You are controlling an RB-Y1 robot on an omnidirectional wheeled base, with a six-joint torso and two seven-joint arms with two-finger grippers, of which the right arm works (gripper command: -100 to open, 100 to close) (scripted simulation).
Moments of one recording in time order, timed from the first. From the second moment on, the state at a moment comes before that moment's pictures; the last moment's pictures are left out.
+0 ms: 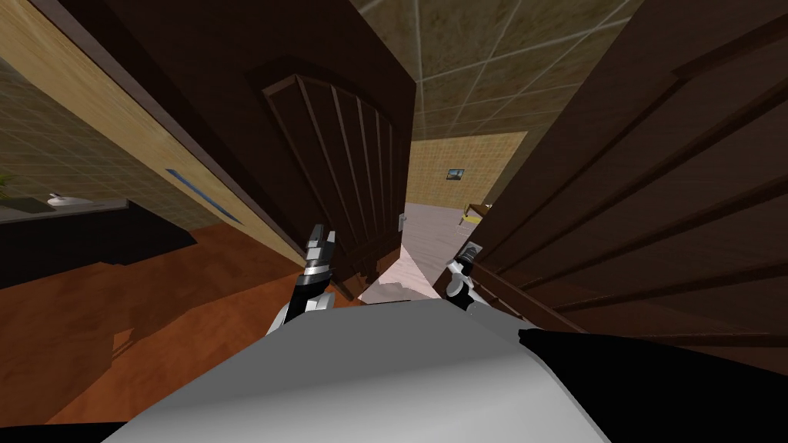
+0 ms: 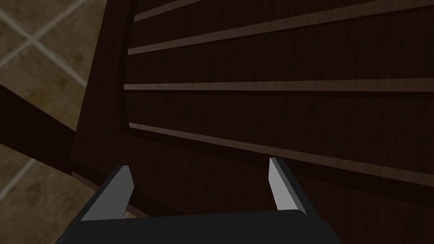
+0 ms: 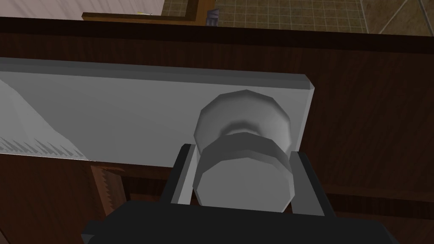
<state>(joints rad) -0.43 -0.20 -1.07 -0.69 -0.21 -0.52 0.43</state>
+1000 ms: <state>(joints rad) -0.49 -0.15 -1.26 -0.73 -0.24 -0.59 0.58</state>
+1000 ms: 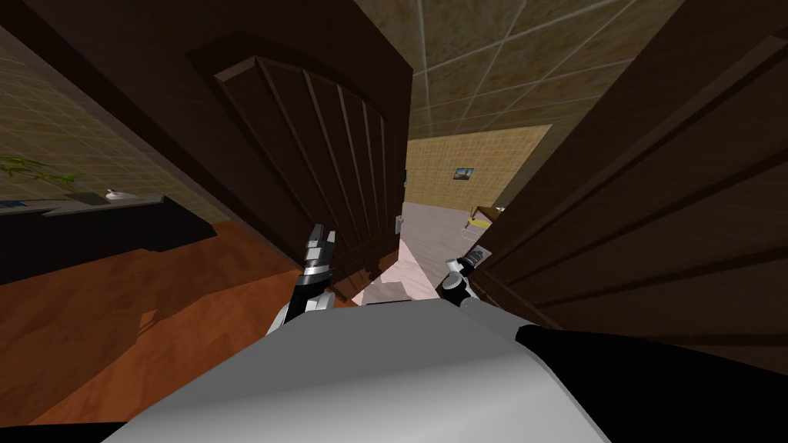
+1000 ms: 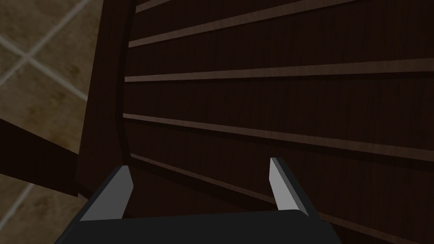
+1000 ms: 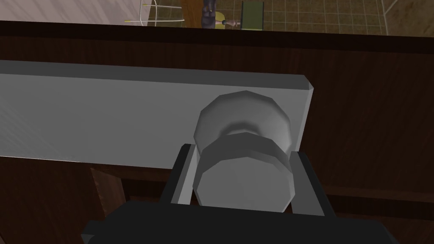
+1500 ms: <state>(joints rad) -0.53 -0.13 -1.36 -0.73 -0.26 -0.64 0.65</state>
